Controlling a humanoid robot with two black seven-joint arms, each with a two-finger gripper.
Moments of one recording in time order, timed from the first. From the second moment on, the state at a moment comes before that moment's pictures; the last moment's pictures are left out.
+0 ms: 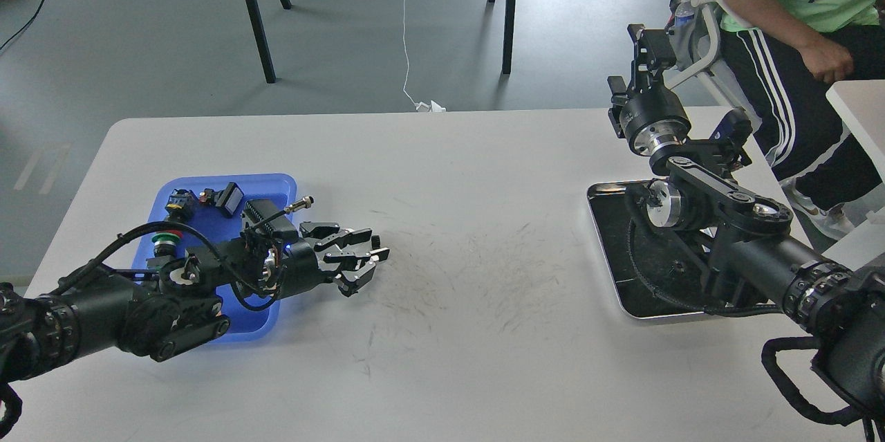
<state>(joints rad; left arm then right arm) -0.84 0.31 0.25 -0.73 1.51 0.37 -0.49 0.88 -0.15 0.47 0.55 -0.24 -0.16 0.49</state>
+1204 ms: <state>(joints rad) -0.85 0.36 0.20 -0.71 1.49 0.39 -0.49 0.88 -0.15 0.47 0.54 -0.25 -0.15 0.49</state>
